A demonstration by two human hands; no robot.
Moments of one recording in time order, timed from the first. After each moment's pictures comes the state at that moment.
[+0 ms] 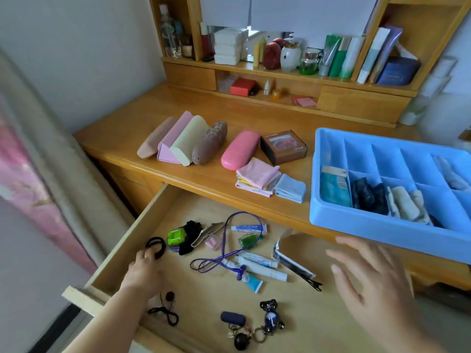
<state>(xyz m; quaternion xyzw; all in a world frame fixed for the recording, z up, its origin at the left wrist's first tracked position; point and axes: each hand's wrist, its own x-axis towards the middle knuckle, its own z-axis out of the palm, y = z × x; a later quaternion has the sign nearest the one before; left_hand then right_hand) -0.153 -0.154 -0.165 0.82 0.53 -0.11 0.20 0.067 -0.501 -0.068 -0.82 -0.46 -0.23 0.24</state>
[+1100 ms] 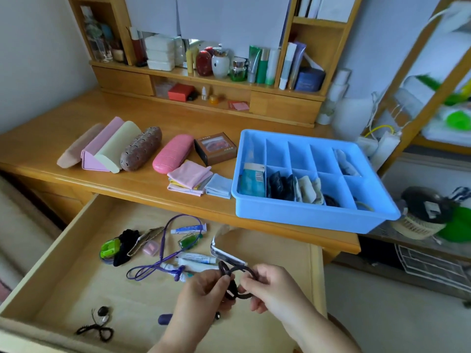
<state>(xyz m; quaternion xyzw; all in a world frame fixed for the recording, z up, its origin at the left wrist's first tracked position) -0.061 -0.385 -0.081 0.68 0.34 0.06 0.64 0.027 -0.508 -0.058 -0.76 -0.12 0.38 0.51</state>
